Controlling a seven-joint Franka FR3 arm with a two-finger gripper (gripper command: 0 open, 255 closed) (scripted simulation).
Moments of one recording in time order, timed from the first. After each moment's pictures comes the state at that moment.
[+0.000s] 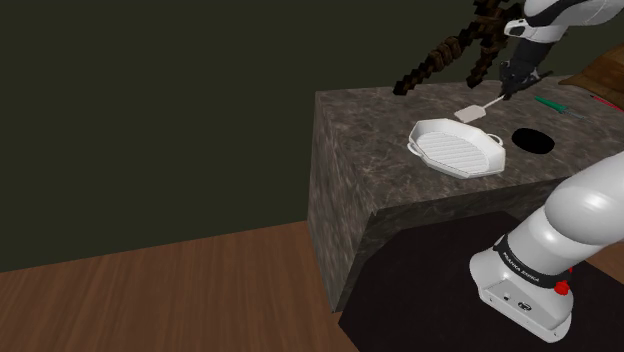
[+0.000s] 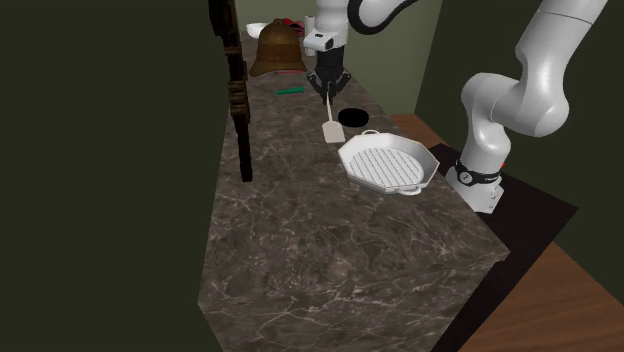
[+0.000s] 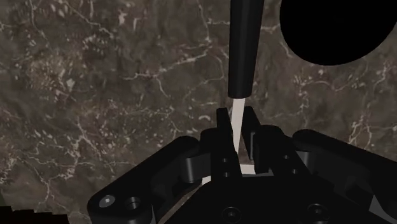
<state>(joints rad) -0.23 -0.27 -0.64 -2.28 -0.25 2.08 -1.83</state>
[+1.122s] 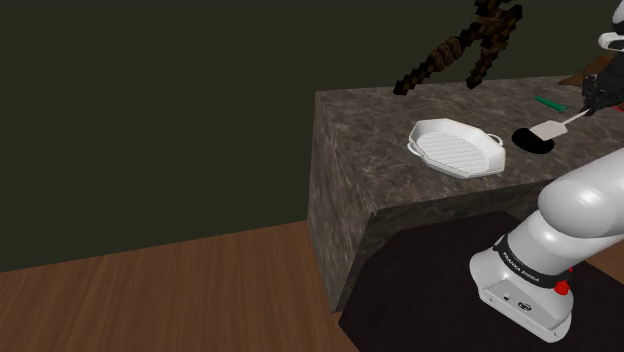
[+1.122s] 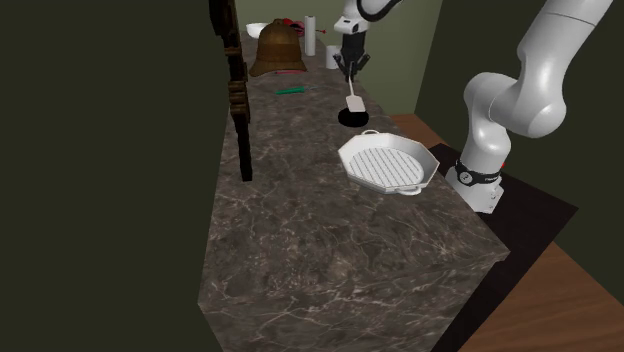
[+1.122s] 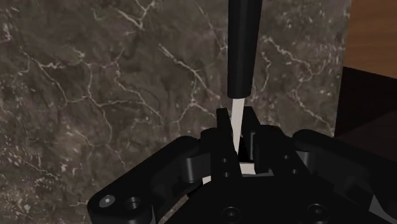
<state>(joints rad) -0.37 -0.27 -0.95 -2.22 -0.30 2.09 -2.26</state>
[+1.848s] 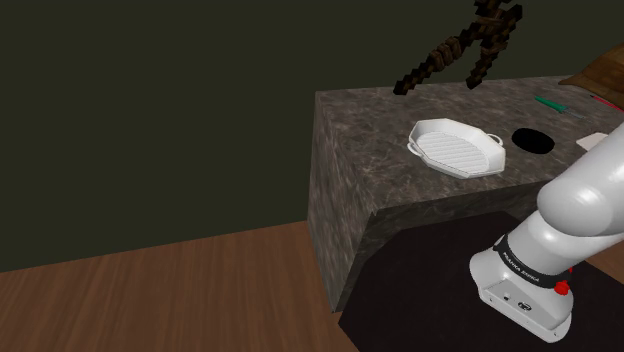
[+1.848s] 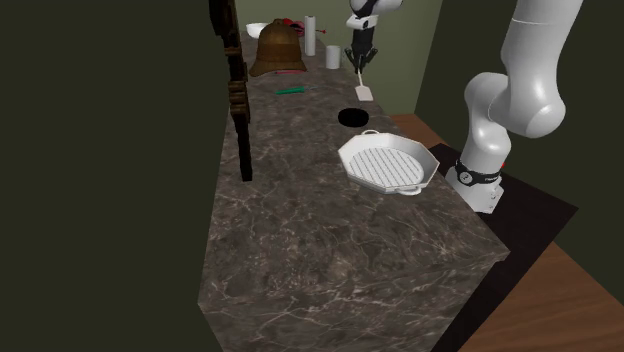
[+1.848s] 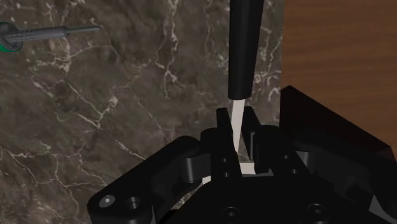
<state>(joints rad) -0.39 0.09 -1.23 -2.04 0.07 2.13 -2.75</state>
